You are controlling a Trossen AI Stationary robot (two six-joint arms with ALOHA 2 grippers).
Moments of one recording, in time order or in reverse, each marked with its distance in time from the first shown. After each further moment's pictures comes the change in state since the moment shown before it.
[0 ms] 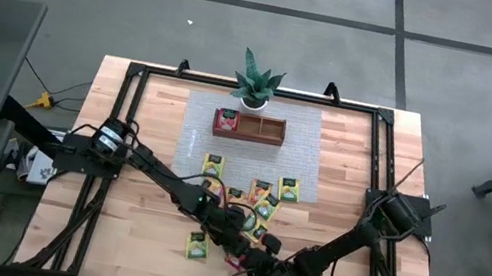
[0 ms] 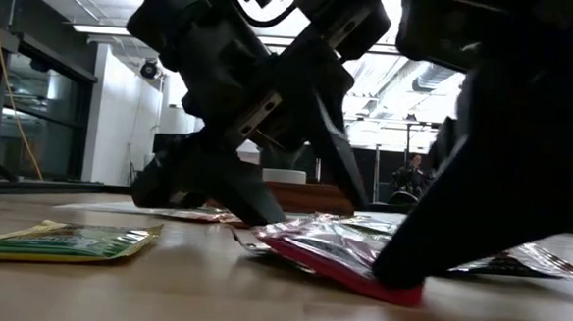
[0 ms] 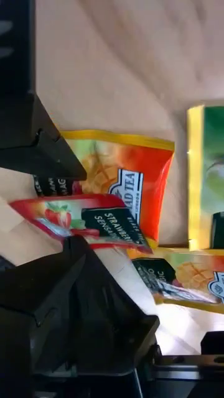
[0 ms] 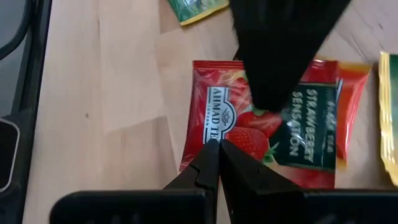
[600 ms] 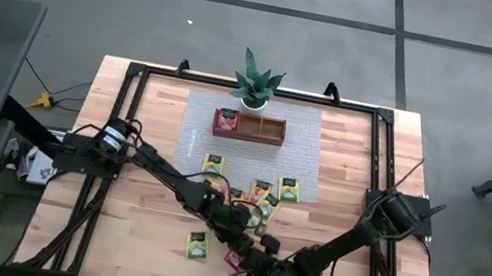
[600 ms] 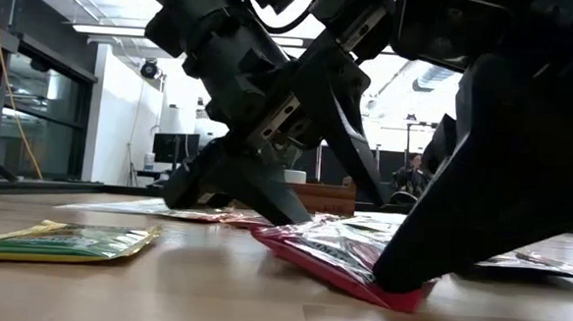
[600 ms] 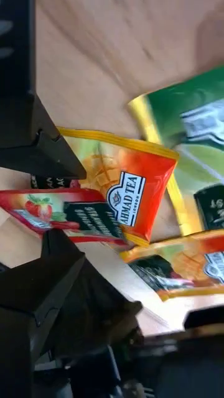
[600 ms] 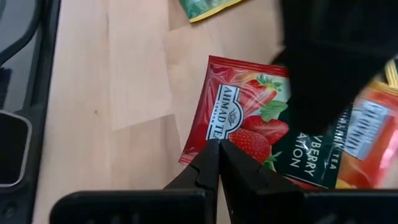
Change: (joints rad) left arm 0.040 0.012 0.037 -0.006 0.001 0.101; right arm 0.006 -0.001 0.000 0.011 -0.047 -0.010
